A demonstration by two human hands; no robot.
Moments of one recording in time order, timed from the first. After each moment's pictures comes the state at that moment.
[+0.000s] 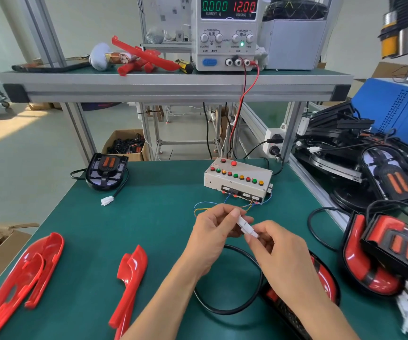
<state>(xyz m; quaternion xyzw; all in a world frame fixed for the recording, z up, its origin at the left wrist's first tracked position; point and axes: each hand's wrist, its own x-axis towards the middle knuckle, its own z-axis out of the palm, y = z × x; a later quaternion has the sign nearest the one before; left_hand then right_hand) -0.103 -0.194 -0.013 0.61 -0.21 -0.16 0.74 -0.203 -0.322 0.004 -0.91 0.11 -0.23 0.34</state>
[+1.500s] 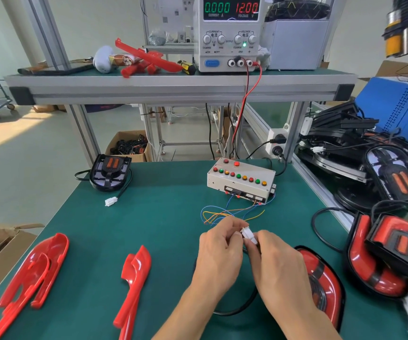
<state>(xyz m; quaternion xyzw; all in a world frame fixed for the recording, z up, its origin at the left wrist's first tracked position) -0.139 -0.195 -0.016 0.77 -0.17 -0.03 0.61 -0.206 -0.299 -0.006 -0.93 0.08 -0.33 0.16</state>
